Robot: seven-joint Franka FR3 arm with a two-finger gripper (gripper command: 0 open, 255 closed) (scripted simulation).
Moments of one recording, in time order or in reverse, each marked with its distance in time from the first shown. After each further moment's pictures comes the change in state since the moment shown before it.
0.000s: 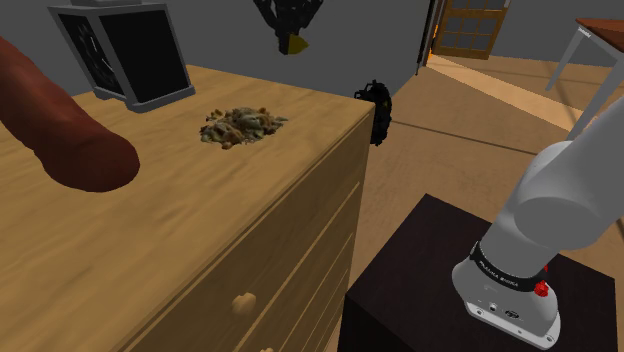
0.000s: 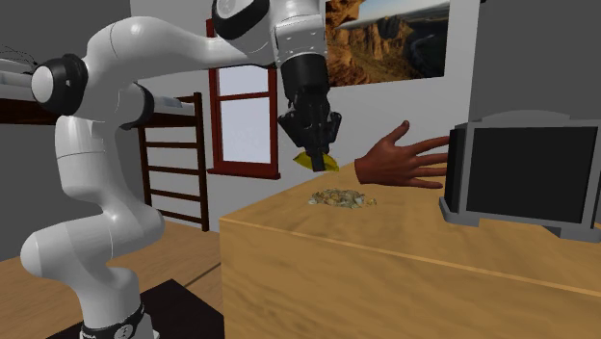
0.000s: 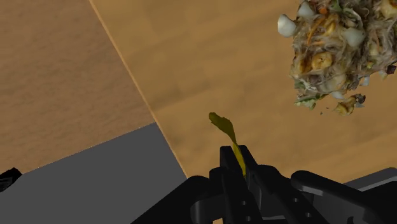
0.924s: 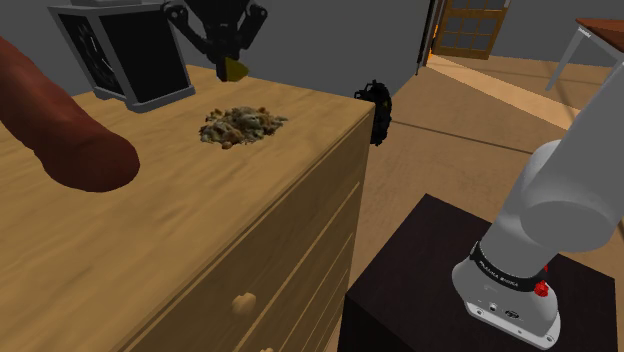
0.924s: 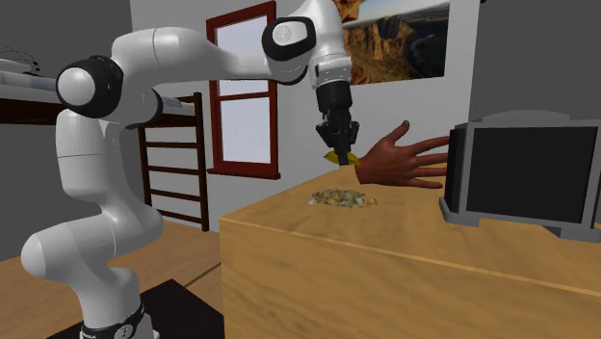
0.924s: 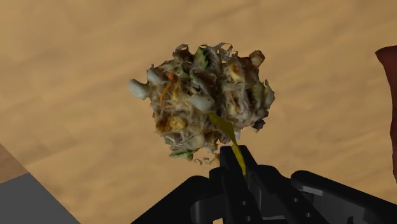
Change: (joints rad) arm 0.099 0.164 0.223 0.162 -0.094 -0.025 0.328
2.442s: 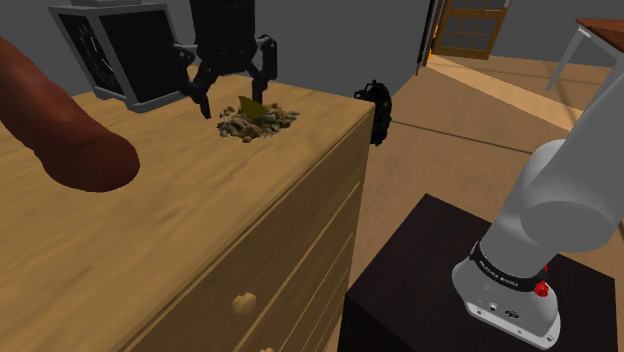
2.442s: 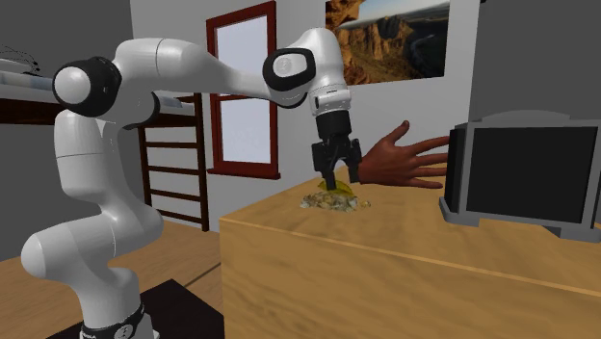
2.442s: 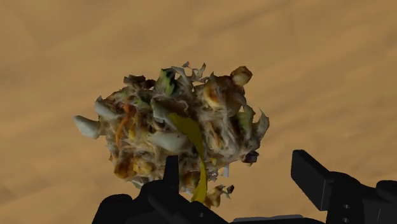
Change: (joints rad) arm 0.001 -0.046 -0.009 -0.201 0.024 0.163 -0.003
